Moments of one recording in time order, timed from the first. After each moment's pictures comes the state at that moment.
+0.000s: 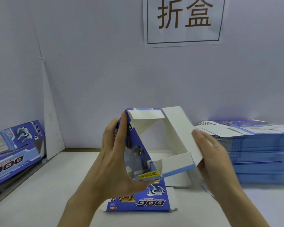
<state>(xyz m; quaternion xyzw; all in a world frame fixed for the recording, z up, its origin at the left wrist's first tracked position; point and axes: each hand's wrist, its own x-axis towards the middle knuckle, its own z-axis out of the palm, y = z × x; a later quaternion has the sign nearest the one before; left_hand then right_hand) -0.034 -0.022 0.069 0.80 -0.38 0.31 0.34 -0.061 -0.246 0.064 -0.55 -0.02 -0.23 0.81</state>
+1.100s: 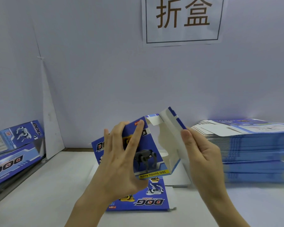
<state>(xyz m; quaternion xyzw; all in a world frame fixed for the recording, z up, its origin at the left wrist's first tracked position) -0.036 -0.039 0.061 0.84 -0.33 0.37 0.21 -0.078 -0.218 0.072 -0.68 -0.10 -0.37 0.62</state>
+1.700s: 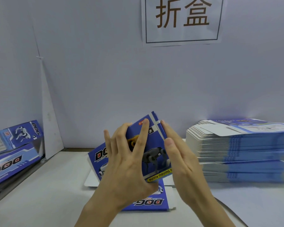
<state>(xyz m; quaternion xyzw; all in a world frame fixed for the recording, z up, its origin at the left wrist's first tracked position) -0.045 -0.059 0.058 0.86 -0.29 0.38 0.17 -0.076 -0.200 0.059 -0.73 -0.17 -0.27 0.61</state>
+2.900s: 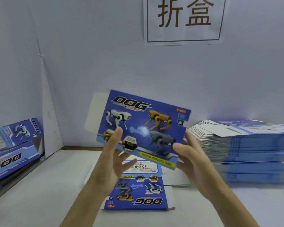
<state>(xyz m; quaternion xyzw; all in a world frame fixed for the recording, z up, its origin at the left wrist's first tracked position) -0.017 -0.039 0.058 0.53 -0.12 -0.03 0.84 -0.056 -0.239 0.055 -0.63 -0.13 -0.09 0.76</state>
